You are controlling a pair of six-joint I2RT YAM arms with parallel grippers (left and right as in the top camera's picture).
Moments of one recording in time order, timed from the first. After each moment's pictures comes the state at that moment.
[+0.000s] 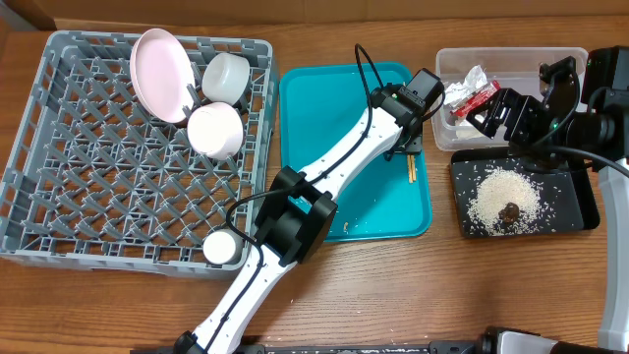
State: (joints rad) left arm -0.73 2.63 2.42 -1.07 -0.05 -0.65; right arm -0.16 1.45 1.57 -1.22 -0.48 0.28
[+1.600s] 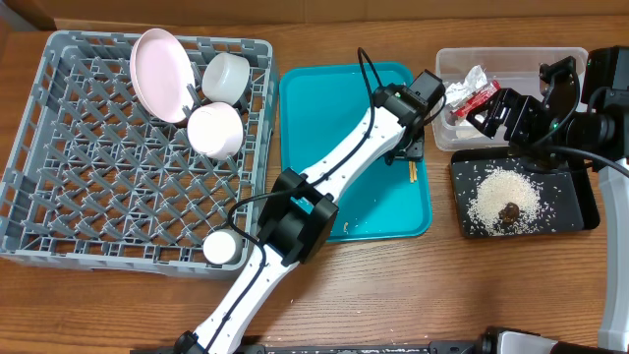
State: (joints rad) left arm -0.74 2.65 2.48 -1.18 0.01 -0.64; right arm -0.16 1.45 1.57 -1.23 -0.48 0.28
